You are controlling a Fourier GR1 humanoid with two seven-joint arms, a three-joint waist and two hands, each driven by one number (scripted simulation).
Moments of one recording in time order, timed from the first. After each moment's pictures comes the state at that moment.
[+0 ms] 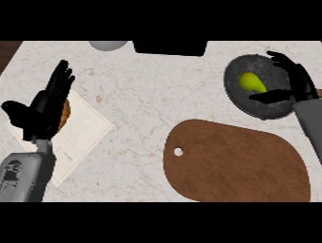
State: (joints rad) left arm -0.29 0.18 0.06 -1.44 0.02 0.05 0.06; right arm -0.88 -0.39 -0.45 -0.25 0.65 -0.18 -0.49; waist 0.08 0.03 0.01
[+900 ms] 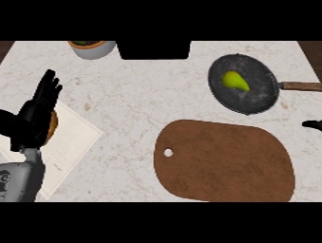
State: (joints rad) left arm -0.22 0.20 0.11 -1.45 0.02 0.06 0.06; right arm -0.66 -0.59 -0.60 -0.32 0.38 0.37 -0.78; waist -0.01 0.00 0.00
